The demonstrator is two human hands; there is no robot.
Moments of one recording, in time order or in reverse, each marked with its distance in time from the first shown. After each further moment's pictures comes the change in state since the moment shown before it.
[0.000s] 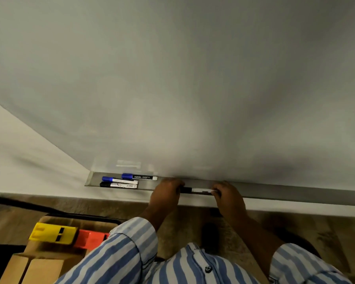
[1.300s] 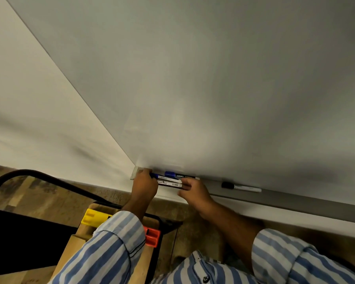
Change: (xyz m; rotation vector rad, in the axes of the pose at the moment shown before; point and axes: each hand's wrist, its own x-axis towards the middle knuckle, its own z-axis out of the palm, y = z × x) left_hand -0.044 -0.139 -0.119 -0.272 0.272 -0.674; right_hand 0.021 -0.218 0.118 0.557 -0.472 0.161
